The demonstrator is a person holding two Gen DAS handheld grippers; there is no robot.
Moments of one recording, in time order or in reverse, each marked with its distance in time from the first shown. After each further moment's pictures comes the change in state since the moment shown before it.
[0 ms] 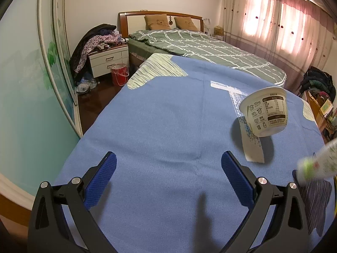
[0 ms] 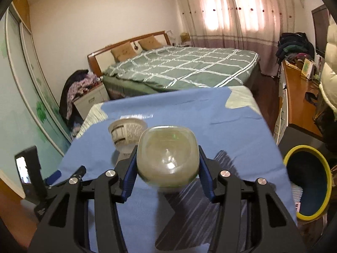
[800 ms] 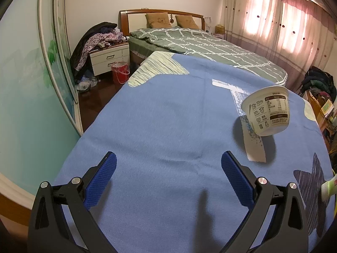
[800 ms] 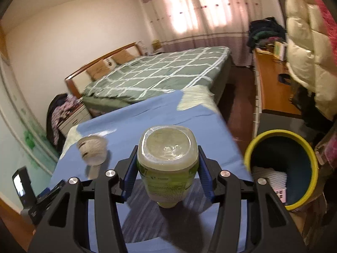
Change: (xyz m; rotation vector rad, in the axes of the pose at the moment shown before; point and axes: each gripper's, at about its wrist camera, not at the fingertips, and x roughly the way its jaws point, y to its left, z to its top) left arm 0.005 0.002 0.002 -0.006 0.015 0.005; right arm -0.040 -0.097 -0.007 0.189 -0.063 -0.117
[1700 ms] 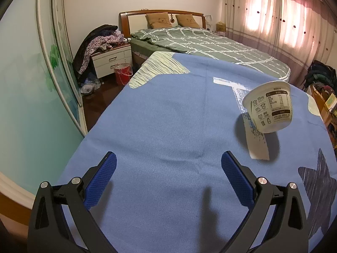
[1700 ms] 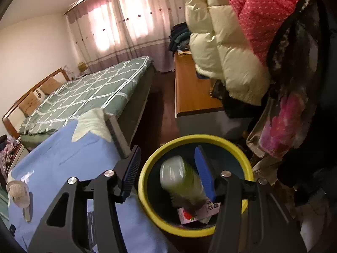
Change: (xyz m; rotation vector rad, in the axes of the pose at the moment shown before) left arm 0.001 -0.007 0.001 0.038 -0.001 0.042; right arm 0.005 -0.145 0.003 0.224 -0.092 -0.435
